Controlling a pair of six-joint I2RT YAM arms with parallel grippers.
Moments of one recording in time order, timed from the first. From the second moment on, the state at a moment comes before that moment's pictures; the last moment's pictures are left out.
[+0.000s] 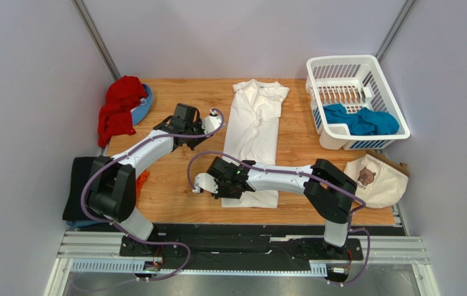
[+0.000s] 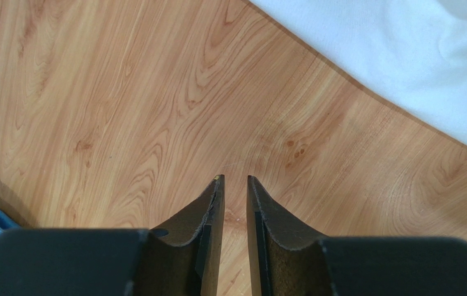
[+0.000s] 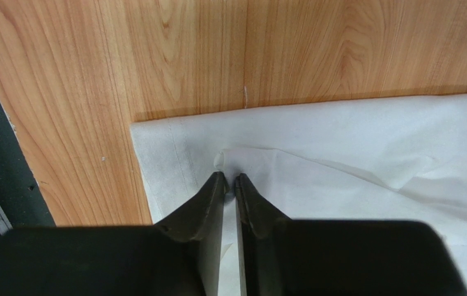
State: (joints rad) left arm -0.38 1.59 1.09 -0.36 0.19 0.72; right arm 1.11 1.85 1.23 -0.54 -0.01 -0.49
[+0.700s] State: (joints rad) left arm -0.37 1.59 1.09 -0.39 0.20 0.71; right arm 1.12 1.65 1.17 -0.66 0.05 -0.48
